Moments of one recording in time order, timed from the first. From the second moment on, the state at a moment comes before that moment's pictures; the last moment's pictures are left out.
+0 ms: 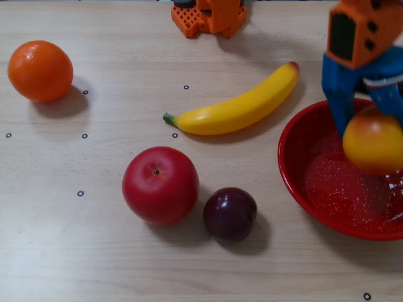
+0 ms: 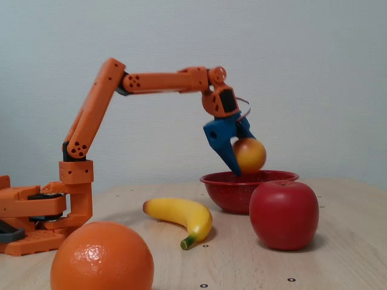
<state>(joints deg) -29.6 60.5 49.4 77.0 -13.4</state>
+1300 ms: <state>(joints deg) -27.9 50.4 44.8 82.4 -25.0</state>
